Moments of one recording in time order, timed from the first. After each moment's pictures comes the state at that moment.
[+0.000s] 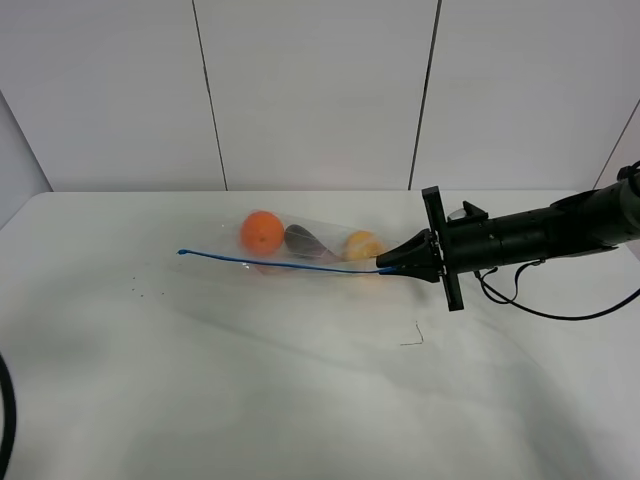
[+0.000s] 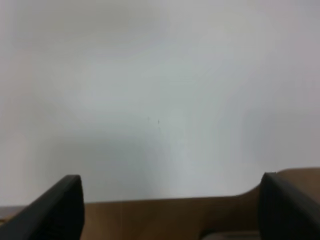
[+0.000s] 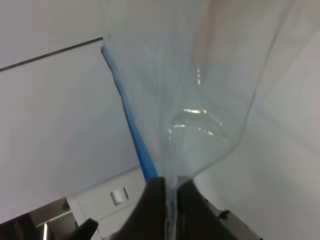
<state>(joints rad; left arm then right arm) -0.09 0.36 -0.51 0.06 1.06 -0.04 0.02 2.04 -1.03 1.46 1.20 -0.68</state>
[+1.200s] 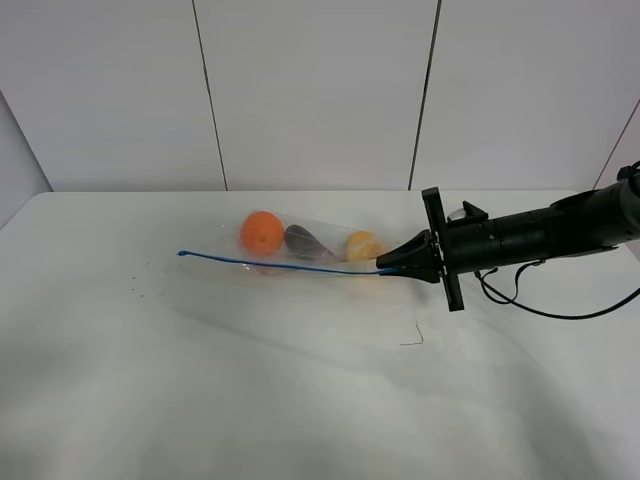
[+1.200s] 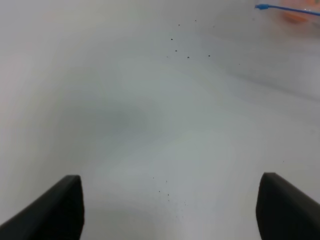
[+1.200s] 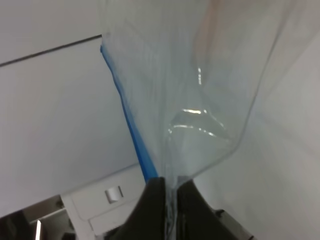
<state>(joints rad) -0.01 0.00 -0.50 0.06 1.06 -0.04 0.02 2.04 -1.03 1.45 1.20 -0.70</state>
